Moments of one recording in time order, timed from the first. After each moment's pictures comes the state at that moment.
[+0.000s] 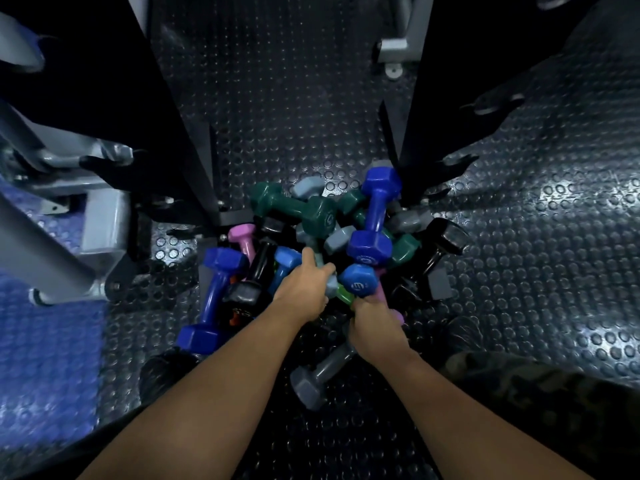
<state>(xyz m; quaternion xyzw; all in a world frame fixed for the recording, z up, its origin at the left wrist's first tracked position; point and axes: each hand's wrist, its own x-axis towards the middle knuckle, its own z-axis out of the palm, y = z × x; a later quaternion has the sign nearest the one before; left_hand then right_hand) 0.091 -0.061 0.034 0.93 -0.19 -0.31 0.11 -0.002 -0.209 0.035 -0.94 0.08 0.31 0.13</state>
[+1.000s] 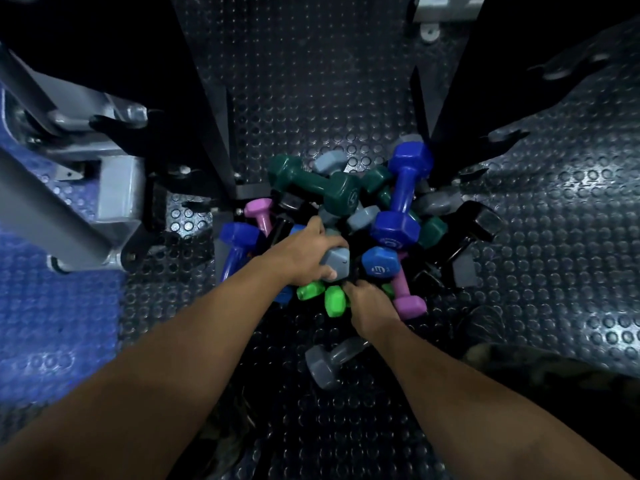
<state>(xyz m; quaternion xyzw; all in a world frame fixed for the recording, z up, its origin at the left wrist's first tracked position) 0.132 -0.022 0.054 0.87 -0.24 -0.39 0.17 0.009 -0.187 -0.022 -0.93 -0.01 0.33 0.18</state>
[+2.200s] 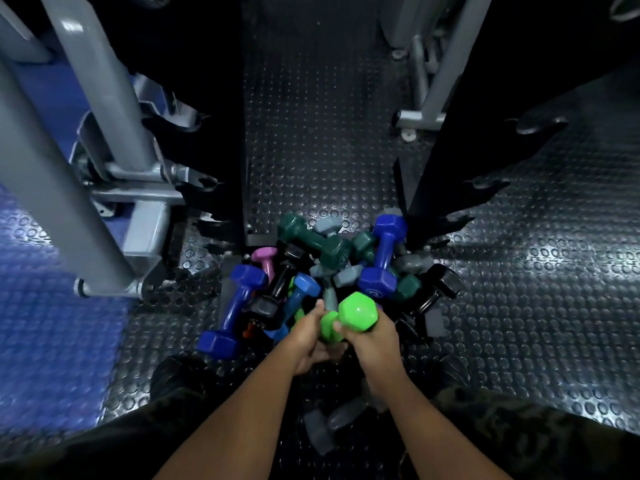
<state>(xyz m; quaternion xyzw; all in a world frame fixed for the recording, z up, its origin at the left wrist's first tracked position) 0.040 -0.048 0.060 0.48 0.38 -0.43 0.66 -0.001 -0.179 0.107 -0.70 0.31 0.11 0.63</state>
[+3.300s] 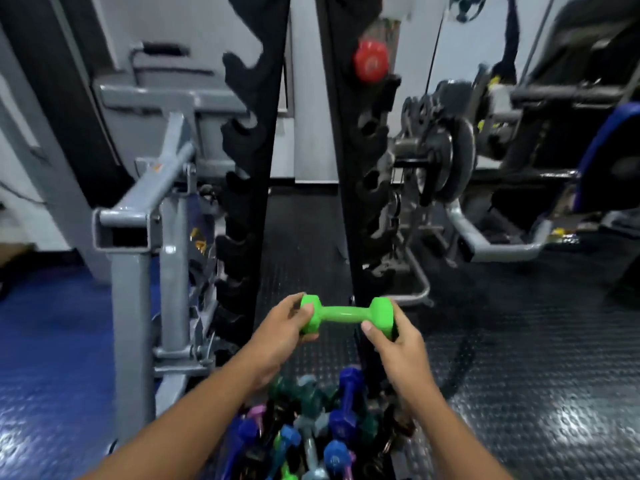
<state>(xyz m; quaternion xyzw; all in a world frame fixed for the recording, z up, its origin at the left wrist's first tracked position) 0.048 -0.049 0.488 0.68 -0.03 -0.11 0.72 -0.009 -0.265 0.458 -0.77 0.07 -0.16 0.62</state>
